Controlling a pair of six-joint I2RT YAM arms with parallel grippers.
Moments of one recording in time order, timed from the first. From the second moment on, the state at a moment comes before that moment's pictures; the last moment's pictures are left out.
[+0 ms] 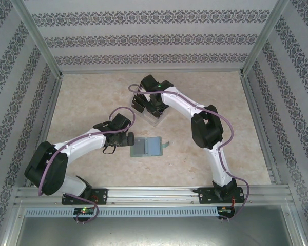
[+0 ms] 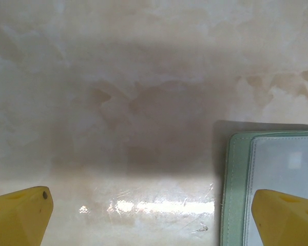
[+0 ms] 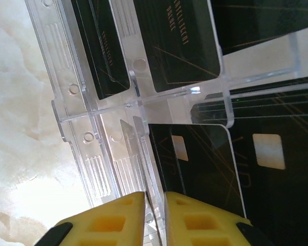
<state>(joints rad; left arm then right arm) -0.54 1.43 0.80 -0.60 -0.15 -0.64 0.61 2.25 1.99 -0.97 0.07 0.00</state>
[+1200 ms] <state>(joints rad) -0.54 1.43 0.80 -0.60 -0.15 -0.63 0.61 2.15 2.07 -1.02 -0.04 0.03</state>
